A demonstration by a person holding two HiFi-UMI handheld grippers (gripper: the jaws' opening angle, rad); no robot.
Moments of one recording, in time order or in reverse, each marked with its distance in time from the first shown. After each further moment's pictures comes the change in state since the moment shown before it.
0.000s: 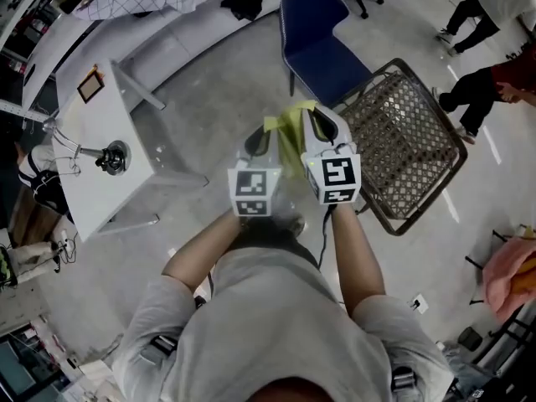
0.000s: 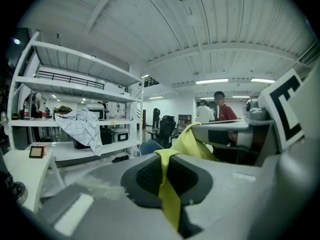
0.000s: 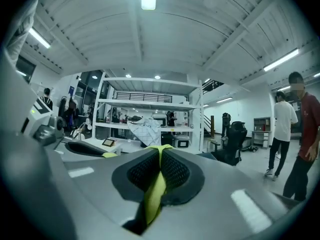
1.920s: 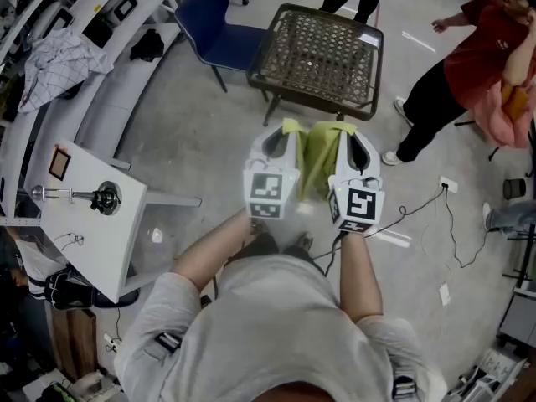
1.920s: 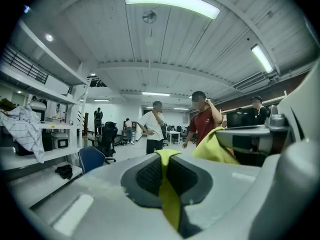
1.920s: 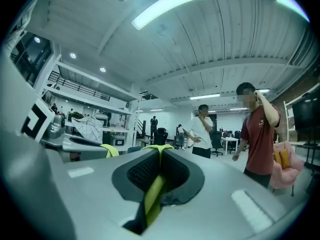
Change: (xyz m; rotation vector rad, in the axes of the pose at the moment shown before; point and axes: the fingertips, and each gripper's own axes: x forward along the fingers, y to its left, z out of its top) left arm -0.254 -0.169 -0.032 0.130 -0.088 -0.663; right arm -0.387 0.133 -0.011 0.037 -0.051 -0.861
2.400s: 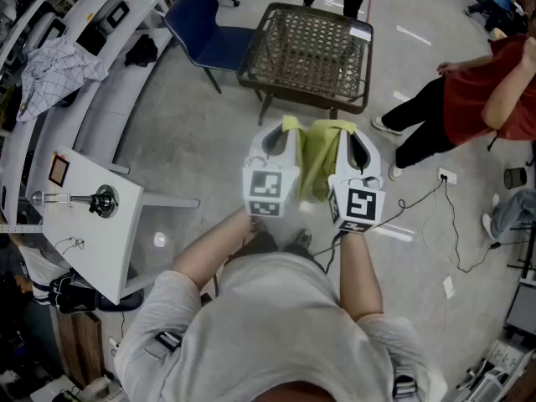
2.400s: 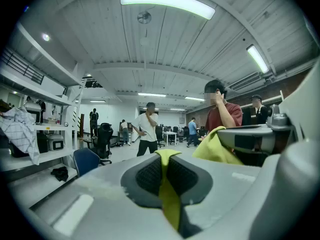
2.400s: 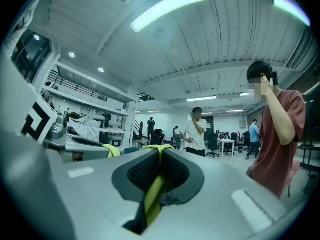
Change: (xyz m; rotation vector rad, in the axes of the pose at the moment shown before) left arm 0.005 -0.039 0.005 0.018 -0.010 -0.035; right arm -0.029 -0.030 0.002 -0.007 -0.016 -0.030
